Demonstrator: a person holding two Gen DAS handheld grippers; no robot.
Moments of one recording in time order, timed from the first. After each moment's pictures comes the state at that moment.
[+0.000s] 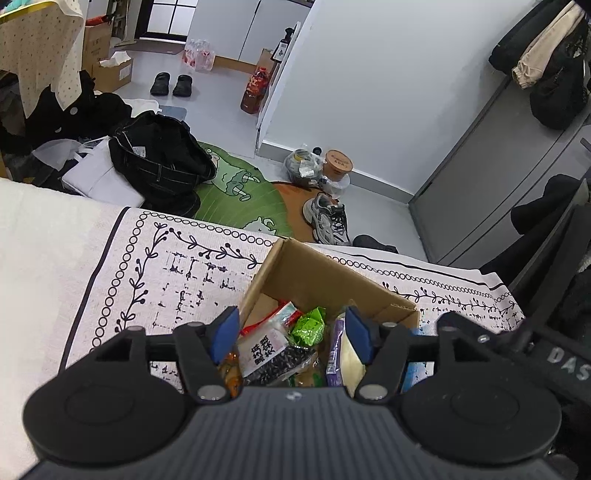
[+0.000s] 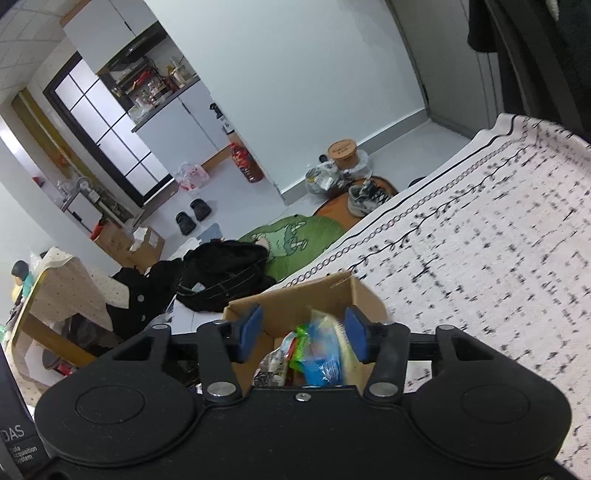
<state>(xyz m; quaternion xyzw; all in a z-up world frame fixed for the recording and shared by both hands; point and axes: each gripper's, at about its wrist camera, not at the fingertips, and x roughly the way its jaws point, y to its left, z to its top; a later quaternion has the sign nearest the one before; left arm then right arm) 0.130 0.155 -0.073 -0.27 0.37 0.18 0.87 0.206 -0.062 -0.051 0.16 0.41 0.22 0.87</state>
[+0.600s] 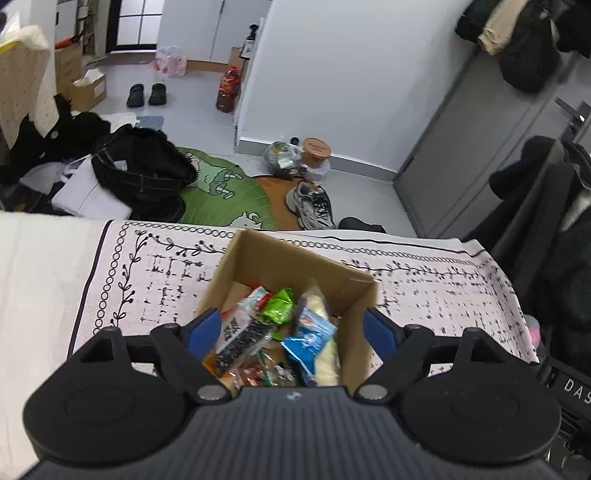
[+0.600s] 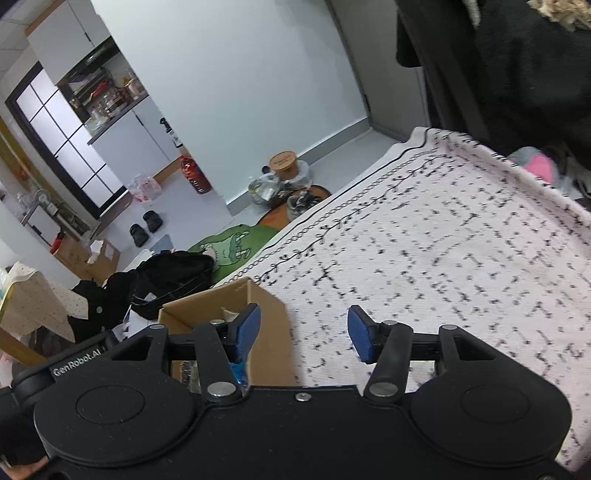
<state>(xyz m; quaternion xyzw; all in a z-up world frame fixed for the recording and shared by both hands) 0.129 0.114 -0.041 -0.22 0.39 0.14 0.88 0.185 -0.142 -0.035 0.15 0.42 0.14 0.89</state>
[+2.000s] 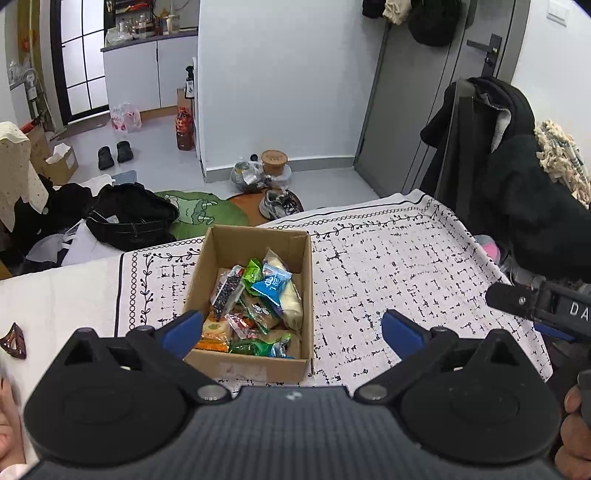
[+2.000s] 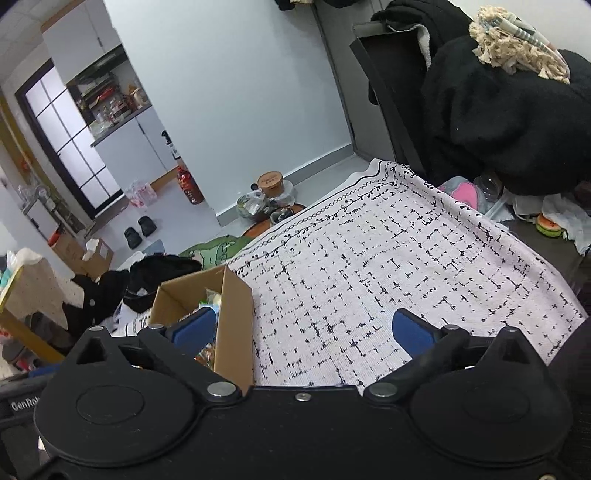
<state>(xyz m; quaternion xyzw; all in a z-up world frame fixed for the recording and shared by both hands) 0.030 0.031 0.028 -0.09 0.39 0.09 0.91 0.105 -0.213 0.011 0.11 0.39 0.14 0.90</state>
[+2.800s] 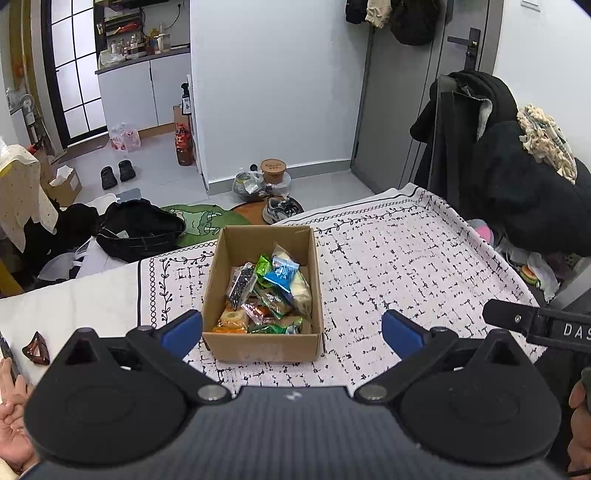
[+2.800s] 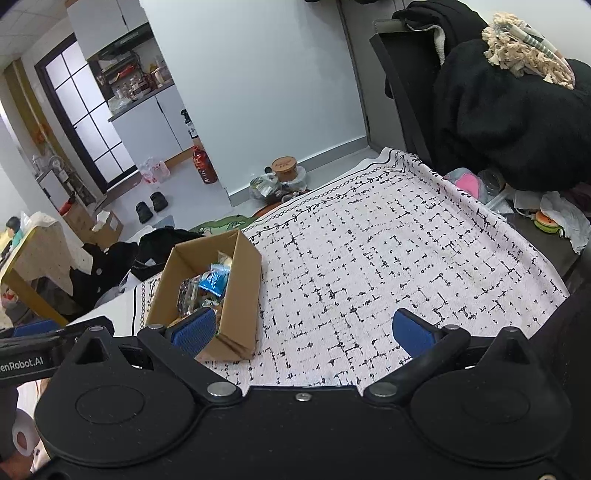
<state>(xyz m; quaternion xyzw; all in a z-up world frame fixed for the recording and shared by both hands) -0.014 0.023 0.039 -0.05 0.38 0.09 0.92 0.062 -0.212 0.009 0.08 0.39 0.16 0.90</state>
